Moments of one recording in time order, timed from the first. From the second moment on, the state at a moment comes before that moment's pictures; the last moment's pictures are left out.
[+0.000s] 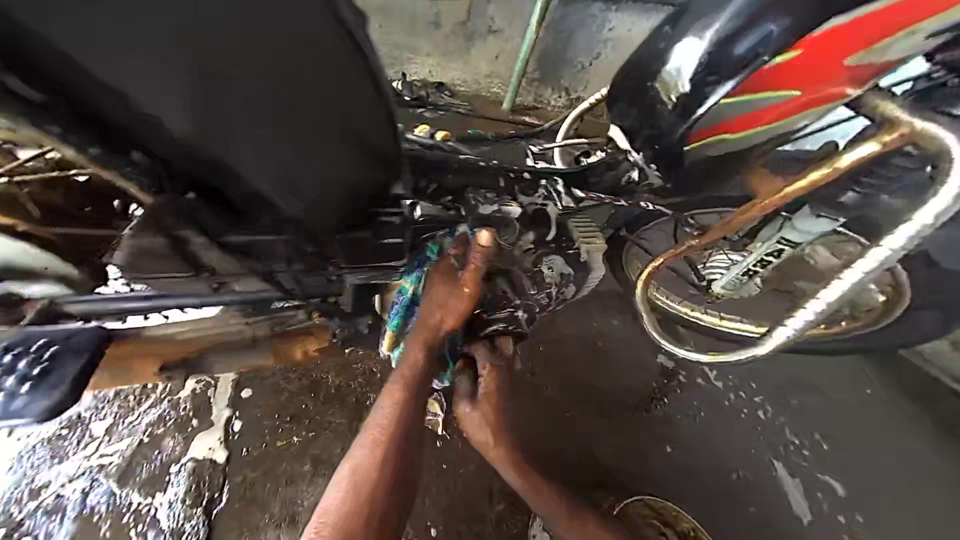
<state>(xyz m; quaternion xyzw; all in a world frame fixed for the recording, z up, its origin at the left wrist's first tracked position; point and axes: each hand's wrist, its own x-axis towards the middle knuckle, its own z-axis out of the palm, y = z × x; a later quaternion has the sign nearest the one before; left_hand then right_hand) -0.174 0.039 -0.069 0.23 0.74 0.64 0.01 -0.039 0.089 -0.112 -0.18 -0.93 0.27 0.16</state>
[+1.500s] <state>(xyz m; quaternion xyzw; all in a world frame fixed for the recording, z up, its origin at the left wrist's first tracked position) -0.207 0.039 -0.068 0.38 0.73 0.57 -0.01 -0.034 0.093 -0.102 -0.16 -0.92 0.35 0.08</state>
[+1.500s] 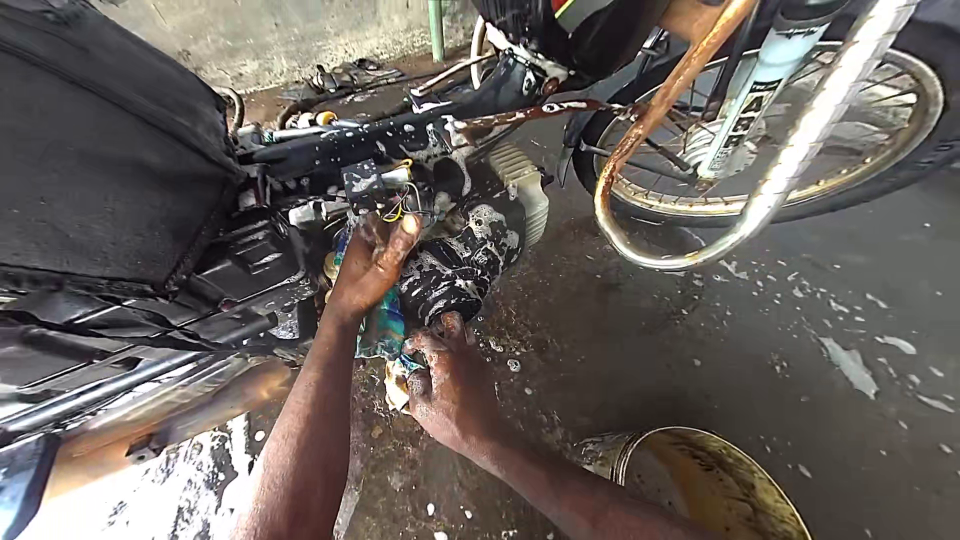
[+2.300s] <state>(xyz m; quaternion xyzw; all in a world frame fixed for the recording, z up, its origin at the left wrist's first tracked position) -0.223 0.063 -0.060 0.37 0.82 0.45 0.02 -0.035 0.089 -0.107 -0.15 -0.93 0.30 0.10</state>
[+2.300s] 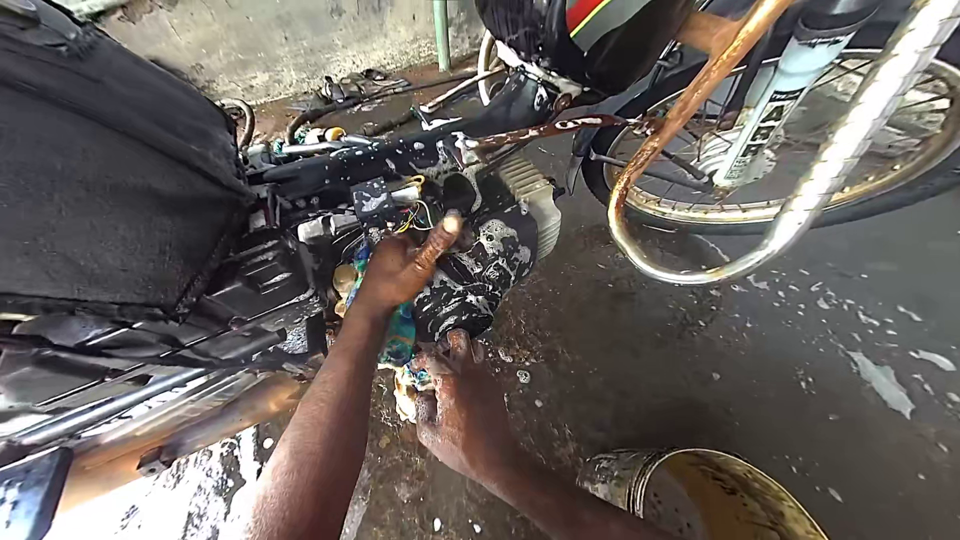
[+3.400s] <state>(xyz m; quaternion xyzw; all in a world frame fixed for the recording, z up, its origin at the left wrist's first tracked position) -0.188 0.074 -0.022 0.22 0.96 0.16 0.03 -0.038 0.102 -0.121 -0.09 -0.94 0.29 0.17</state>
